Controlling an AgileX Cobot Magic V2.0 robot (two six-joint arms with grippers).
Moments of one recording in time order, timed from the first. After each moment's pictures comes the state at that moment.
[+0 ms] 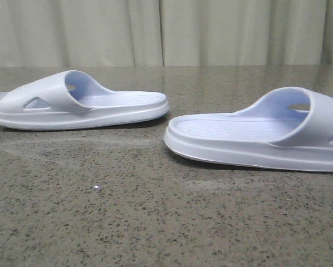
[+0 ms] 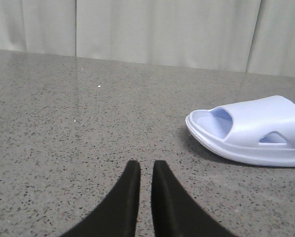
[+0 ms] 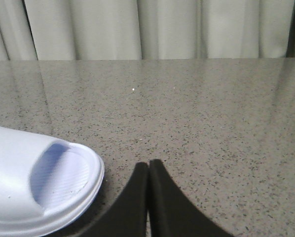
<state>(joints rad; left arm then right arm) -0.09 0.05 0.00 -0.15 0.11 0.03 0.00 0.05 0.01 0.06 0.09 -0.08</state>
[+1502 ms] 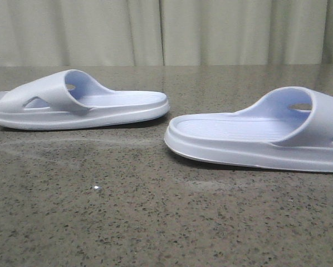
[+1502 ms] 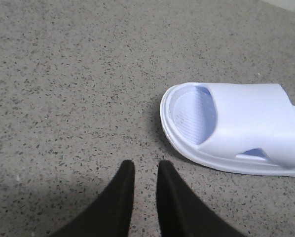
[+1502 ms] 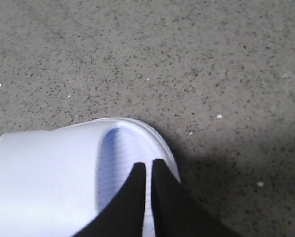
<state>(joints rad) -0.09 0.79 -0.50 -0.39 0.37 0.09 -0.04 0.79 -0.47 0.57 0.47 -0.22</state>
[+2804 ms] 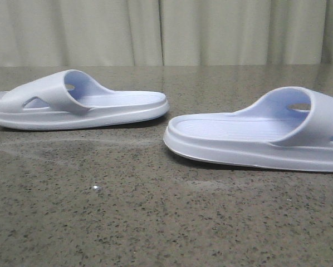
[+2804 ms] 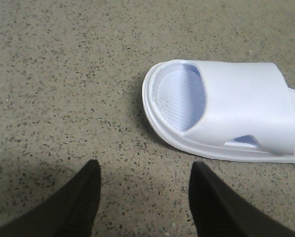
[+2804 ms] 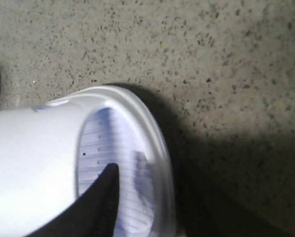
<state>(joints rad) -0.09 0.89 -0.51 -0.60 0.38 0.26 -0.42 1.22 -0.61 0.98 0.97 -0.78</state>
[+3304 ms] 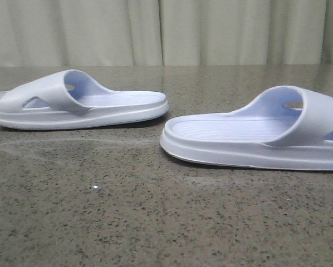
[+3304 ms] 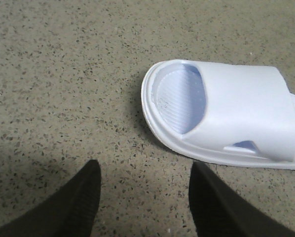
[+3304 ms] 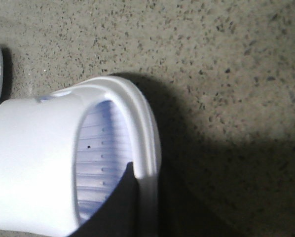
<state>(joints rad) -0.09 0.94 -0.52 -0.64 0.38 0.26 -0.42 1.26 -0.61 1.02 1.01 -0.82</state>
